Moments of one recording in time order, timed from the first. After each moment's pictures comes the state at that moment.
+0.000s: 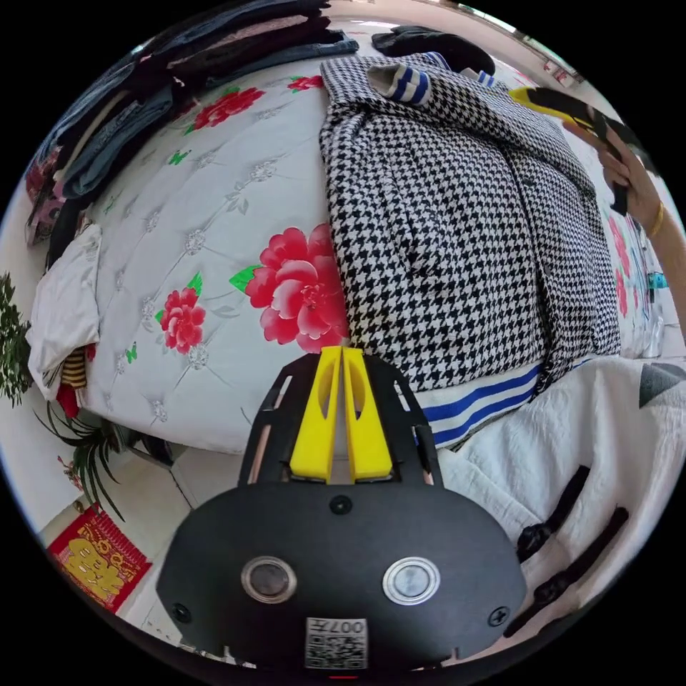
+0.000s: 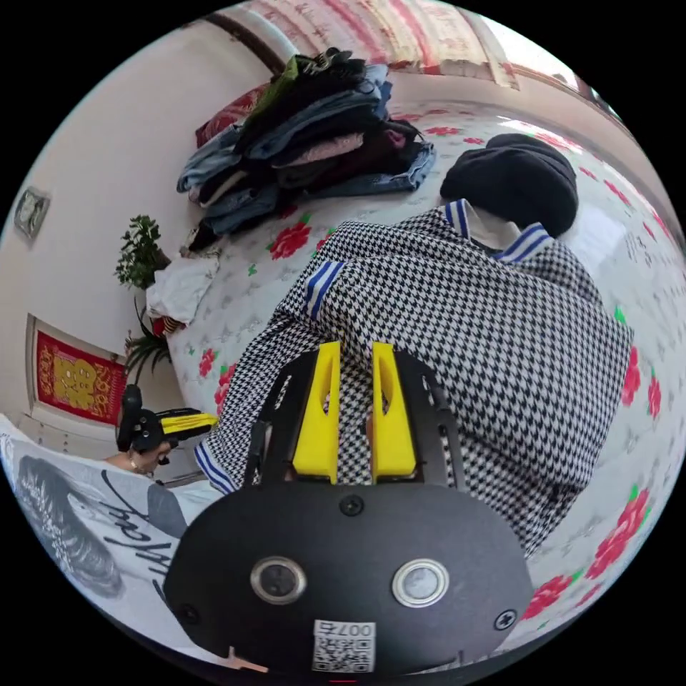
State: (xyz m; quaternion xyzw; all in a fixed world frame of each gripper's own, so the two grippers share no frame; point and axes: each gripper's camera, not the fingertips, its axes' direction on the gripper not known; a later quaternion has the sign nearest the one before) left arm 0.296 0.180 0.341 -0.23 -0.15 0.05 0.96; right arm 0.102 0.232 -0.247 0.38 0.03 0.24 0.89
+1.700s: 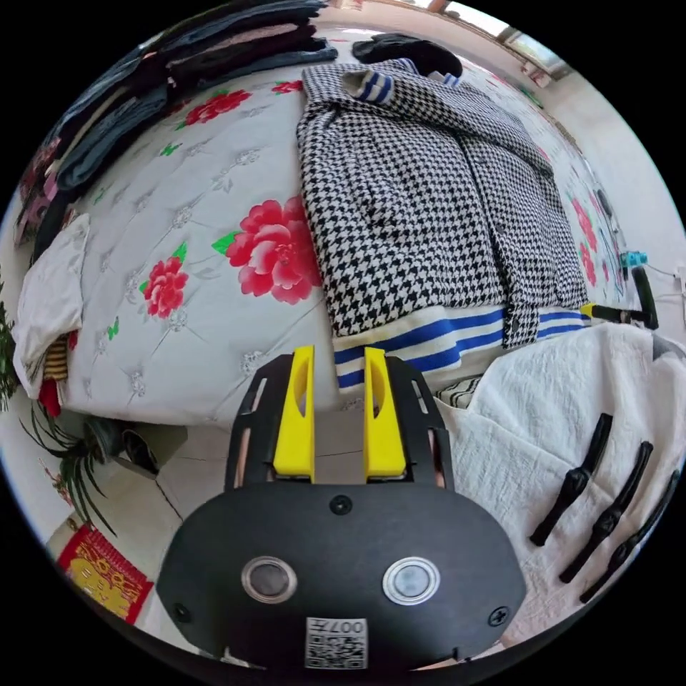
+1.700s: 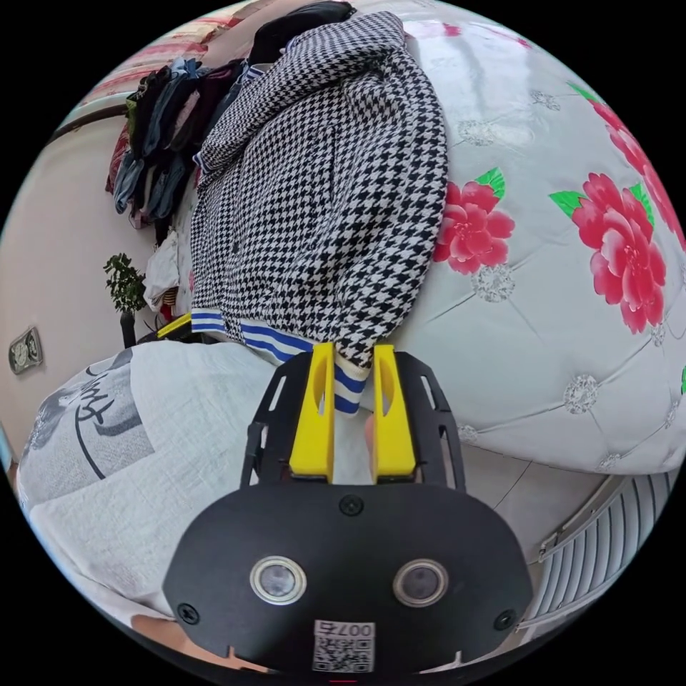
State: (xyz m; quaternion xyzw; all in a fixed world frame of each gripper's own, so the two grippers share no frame) left arm 0.282 0.212 0.298 -0.25 -0.10 0.09 0.96; right arm 0.069 0.591 -0.172 0.25 -0.18 0.42 0.85
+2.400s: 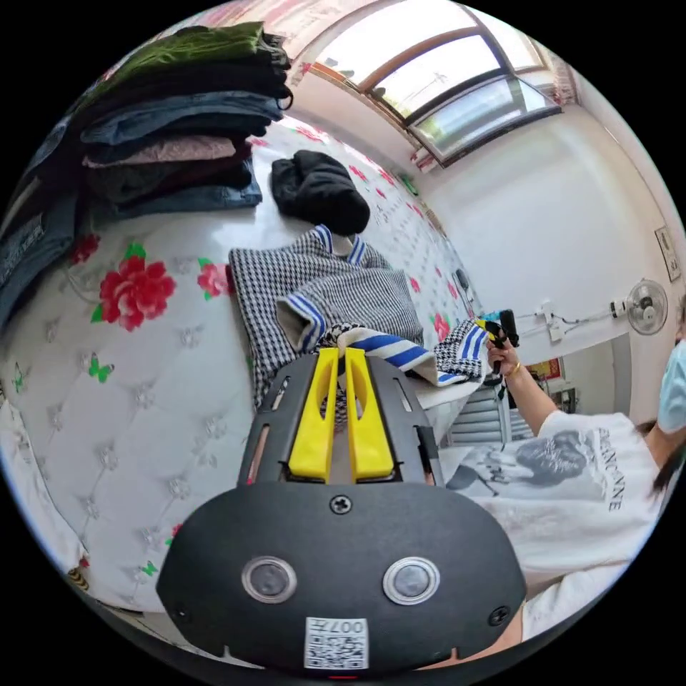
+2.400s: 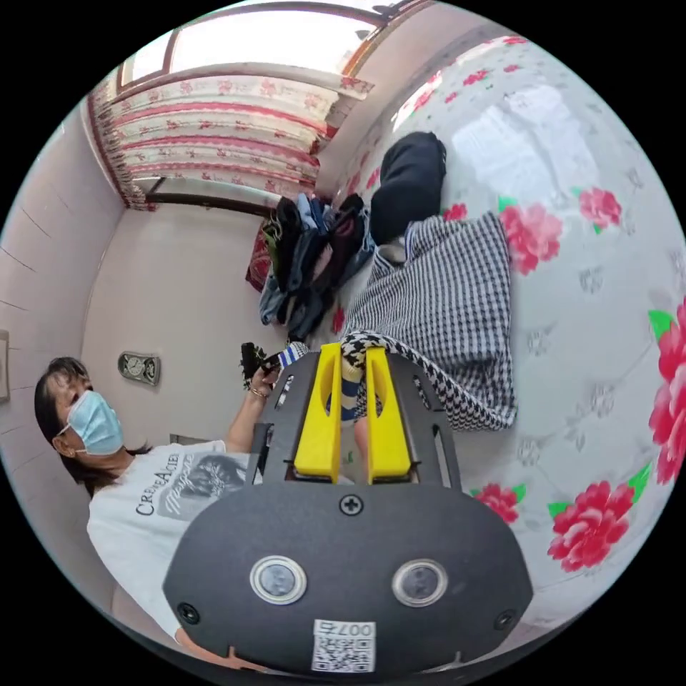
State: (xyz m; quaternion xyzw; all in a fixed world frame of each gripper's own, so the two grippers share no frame) left arm 0.145 -0.169 0.245 -0.10 0.21 0.07 0.97; right arm 0.183 0.676 -0.423 0.54 -0.26 0.30 0.74
